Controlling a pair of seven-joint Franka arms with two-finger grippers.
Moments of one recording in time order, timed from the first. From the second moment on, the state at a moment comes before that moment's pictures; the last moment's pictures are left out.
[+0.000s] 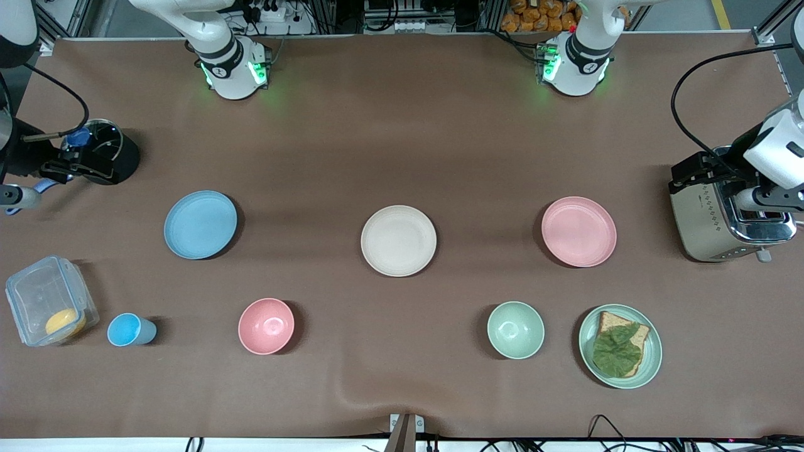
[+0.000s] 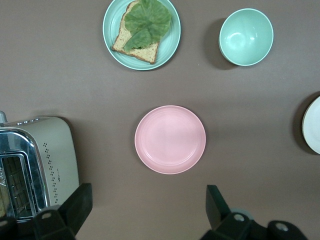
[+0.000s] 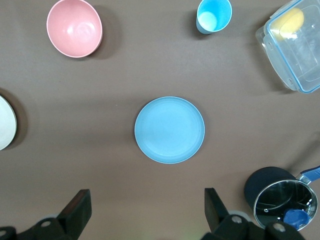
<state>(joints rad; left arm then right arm) 0.01 0.06 -0.05 -1.61 -0.04 1.66 0.02 0.04 0.07 -0.07 -1.55 0.03 1.51 0.00</state>
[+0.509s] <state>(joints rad) 0.01 0.06 -0.05 -1.61 -0.04 1.66 0.02 0.04 0.07 -0.07 -1.55 0.03 1.51 0.00</state>
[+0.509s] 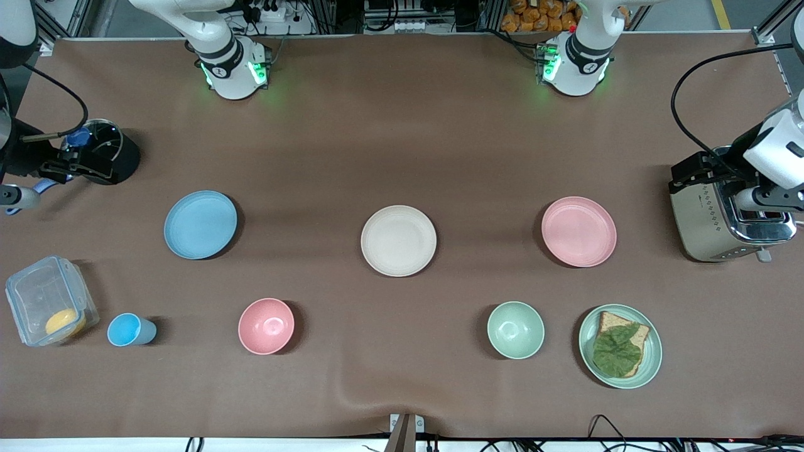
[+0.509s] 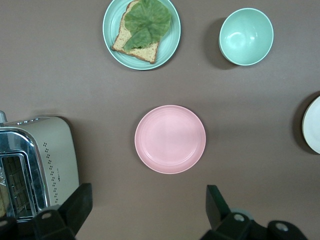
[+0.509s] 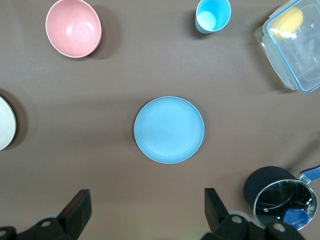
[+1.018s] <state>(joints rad) 0.01 0.07 -0.05 -1.61 -0.04 1.65 0.02 0.03 0.07 -0.07 -1.56 0.03 1.51 0.00</state>
